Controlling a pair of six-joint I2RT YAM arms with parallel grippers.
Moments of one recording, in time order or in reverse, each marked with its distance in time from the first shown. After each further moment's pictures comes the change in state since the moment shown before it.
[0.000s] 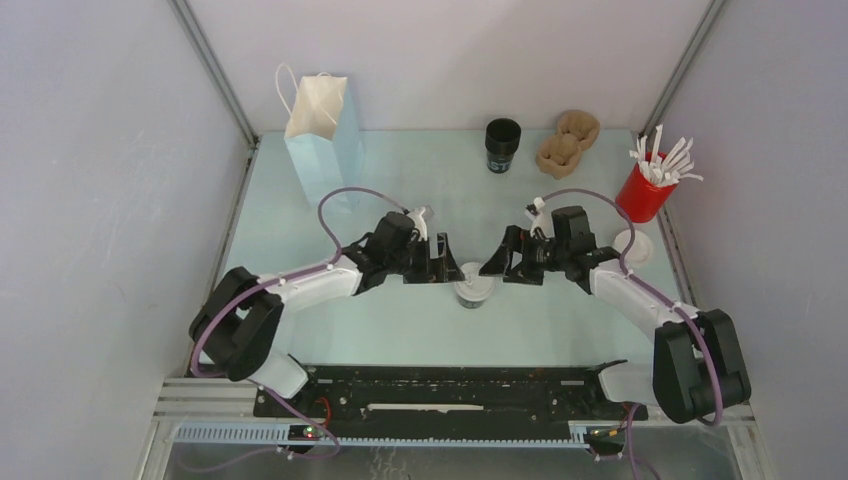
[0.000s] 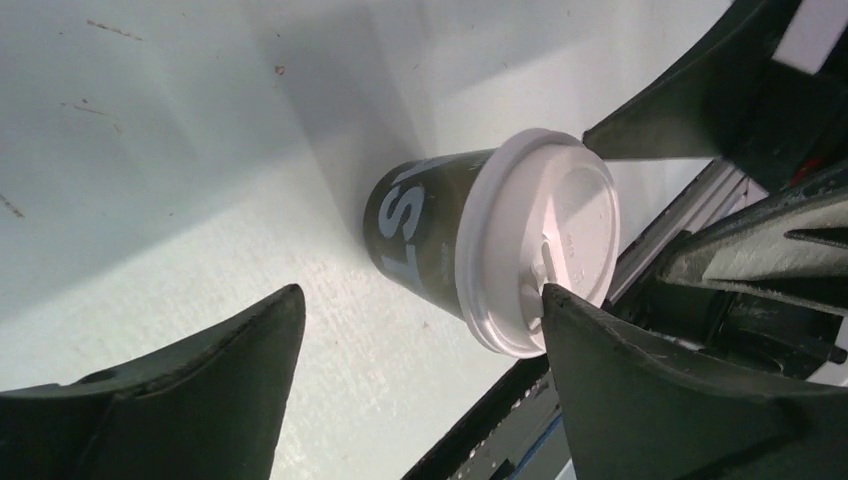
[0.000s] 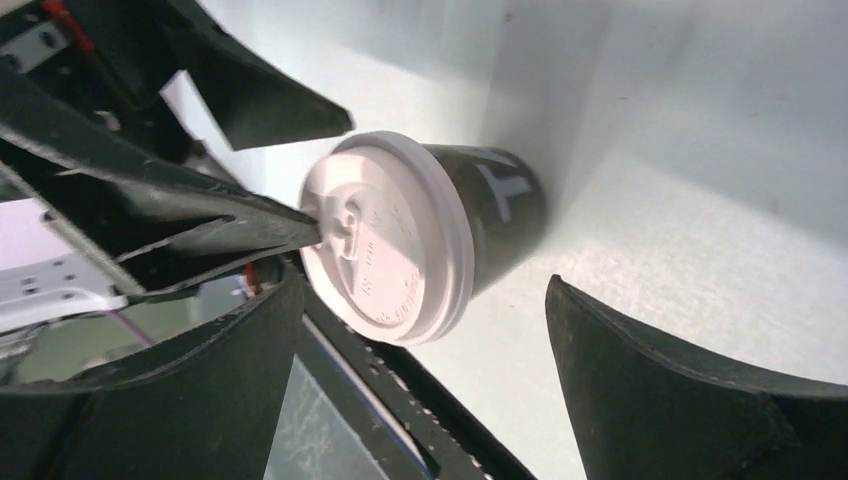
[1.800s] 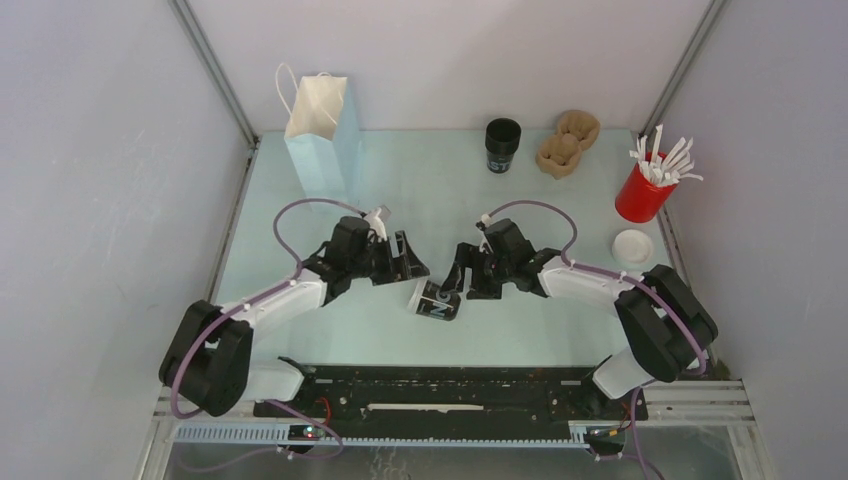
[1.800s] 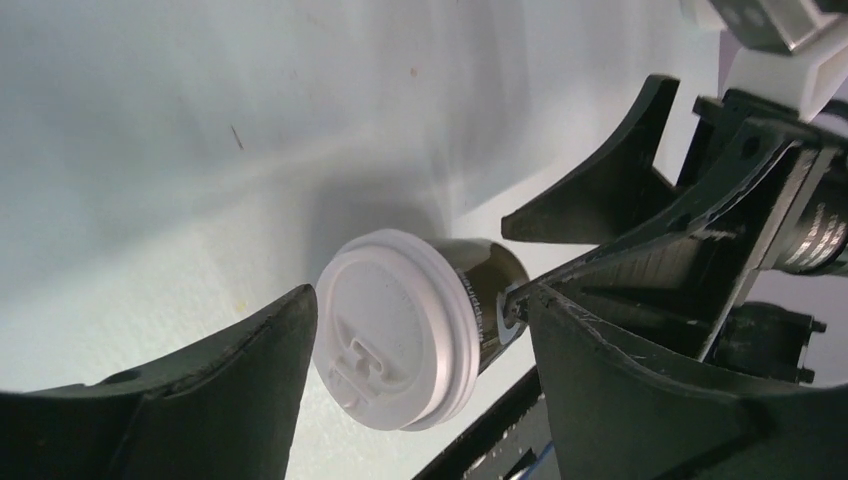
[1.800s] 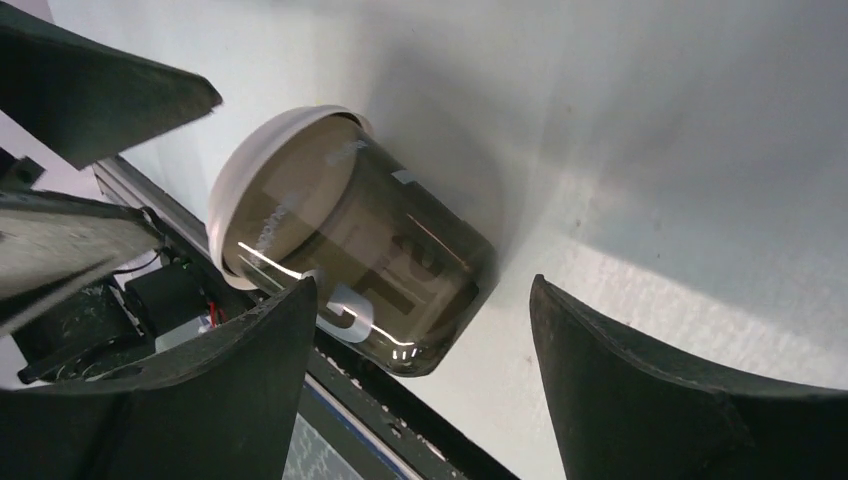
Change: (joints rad) left arm 0.215 -0.224 -0.145 -0.044 0.051 0.048; right arm 0.378 0.225 0.127 0.048 0.365 0.206
